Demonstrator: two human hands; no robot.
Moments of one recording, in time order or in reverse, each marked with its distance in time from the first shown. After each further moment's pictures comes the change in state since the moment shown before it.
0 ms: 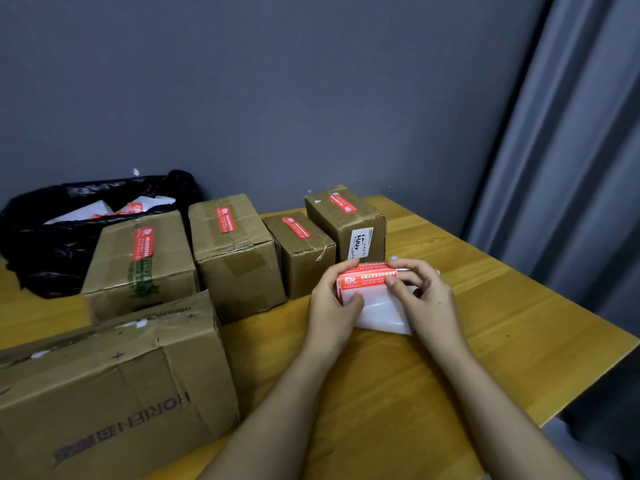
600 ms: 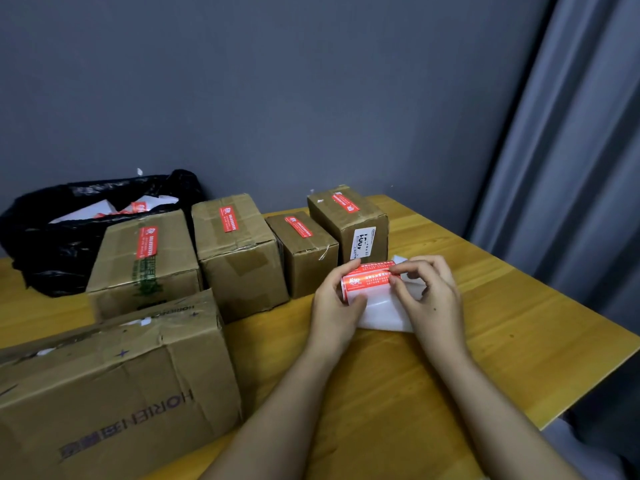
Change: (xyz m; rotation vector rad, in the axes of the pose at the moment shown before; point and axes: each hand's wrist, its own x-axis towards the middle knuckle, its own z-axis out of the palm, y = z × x) left_hand 0.000 -0.001 0.000 0.038 -0.018 -0.028; right_hand -0.002 0.005 0.000 -0.413 0.148 -0.229
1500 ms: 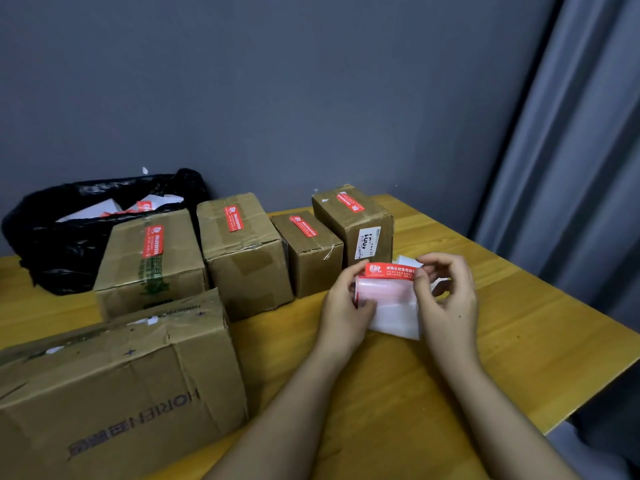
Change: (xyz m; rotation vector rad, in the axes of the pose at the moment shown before) left_hand 0.003 -0.007 0.004 0.136 -0.031 -0.017; right_hand -0.004 -0.022 -0.007 0.264 0.129 0.067
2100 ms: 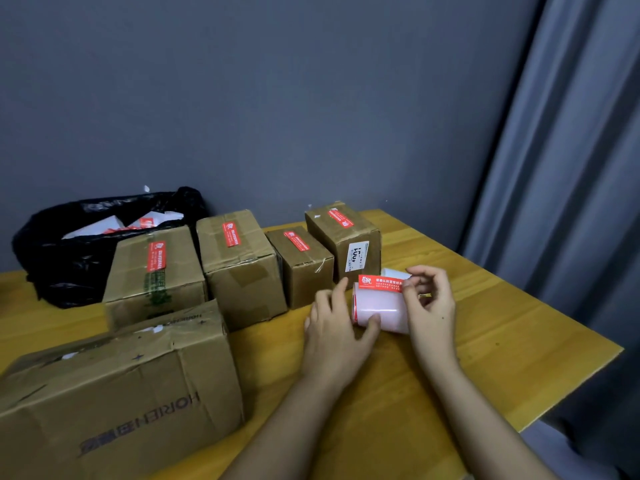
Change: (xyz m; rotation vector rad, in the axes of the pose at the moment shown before) left_hand -0.031 0.021 -0.003 0.676 0.041 0.031; right_hand 0.003 0.004 0.004 0.161 0.068 0.217
